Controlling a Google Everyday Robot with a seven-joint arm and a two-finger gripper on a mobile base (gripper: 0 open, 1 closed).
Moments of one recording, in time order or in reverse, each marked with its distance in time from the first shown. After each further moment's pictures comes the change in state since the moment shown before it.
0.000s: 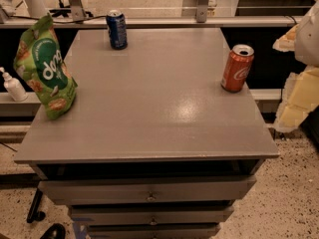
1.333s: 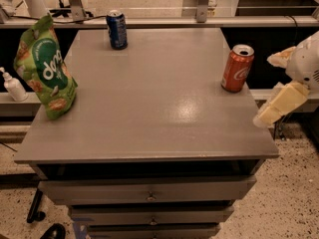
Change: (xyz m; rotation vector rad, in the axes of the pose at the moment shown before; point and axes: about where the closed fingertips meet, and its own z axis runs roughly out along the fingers) arm 0.013 -0.041 0.070 0.014 -0.278 0.153
